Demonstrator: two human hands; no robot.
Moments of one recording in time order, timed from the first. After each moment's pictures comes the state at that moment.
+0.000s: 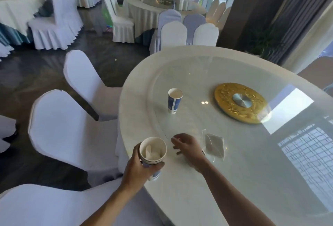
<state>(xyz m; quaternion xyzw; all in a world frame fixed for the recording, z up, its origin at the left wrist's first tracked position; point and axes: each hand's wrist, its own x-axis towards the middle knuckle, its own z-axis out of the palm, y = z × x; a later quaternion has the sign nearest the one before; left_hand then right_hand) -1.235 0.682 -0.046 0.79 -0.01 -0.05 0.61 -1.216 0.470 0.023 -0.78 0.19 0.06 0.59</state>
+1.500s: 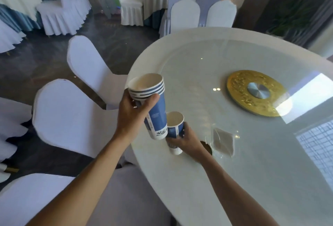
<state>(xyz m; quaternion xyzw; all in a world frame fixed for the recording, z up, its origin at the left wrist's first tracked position) -1.138 0.660 0.101 0.71 -0.01 0.08 0.70 -1.165 0.453 -0.026 -0.80 0.11 0.11 0.58</state>
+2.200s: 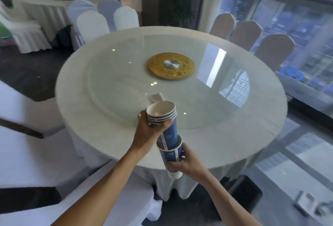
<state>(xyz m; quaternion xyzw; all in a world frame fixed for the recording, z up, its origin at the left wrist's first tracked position) -1.362 0.578 0.075 0.68 -0.22 -0.21 0.67 -1.516 0.457 -0.001 -0.78 0.28 -0.02 0.56</state>
